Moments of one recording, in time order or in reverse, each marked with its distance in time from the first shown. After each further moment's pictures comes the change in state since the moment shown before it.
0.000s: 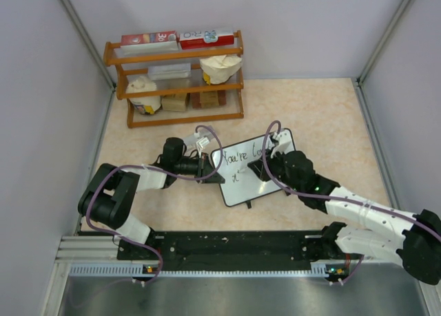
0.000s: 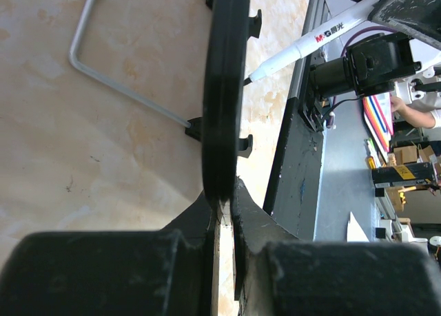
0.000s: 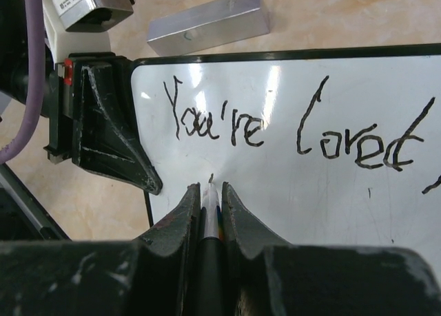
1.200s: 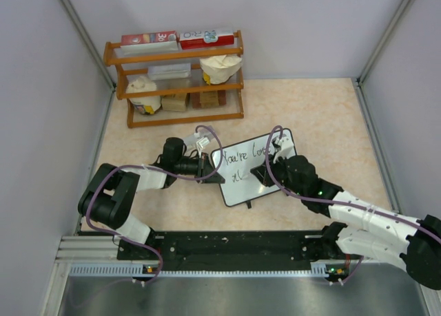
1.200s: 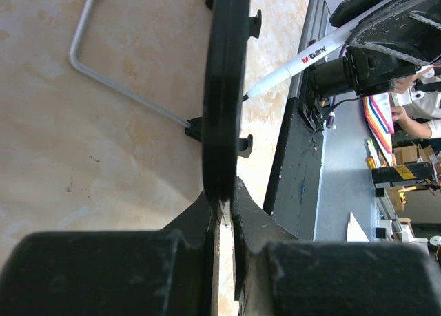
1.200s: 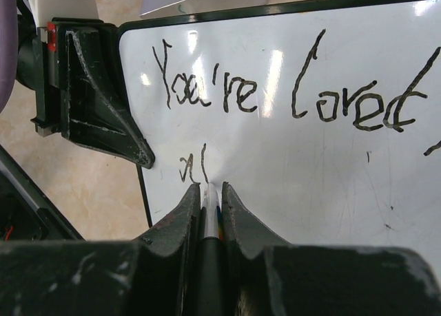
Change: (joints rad) left arm 0.000 0.000 0.000 0.000 0.000 0.000; right arm 0.000 -0.061 -0.060 -0.036 -0.019 0.015
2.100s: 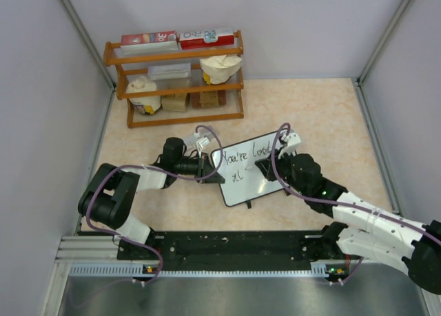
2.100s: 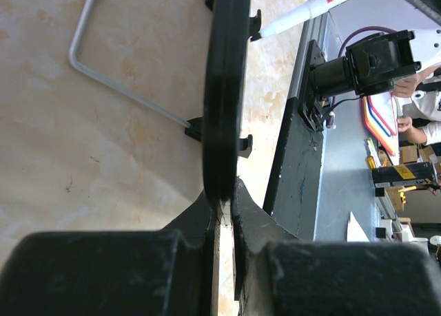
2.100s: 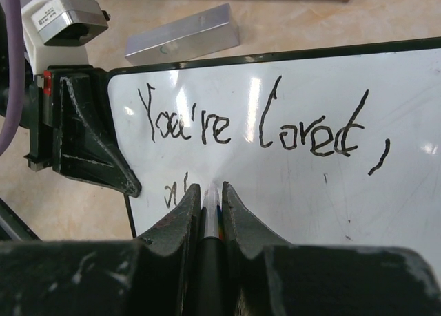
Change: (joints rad) left arm 0.000 0.000 0.000 0.000 0.000 0.000; right arm -0.015 -0.051 0.018 0.003 0.091 -0.028
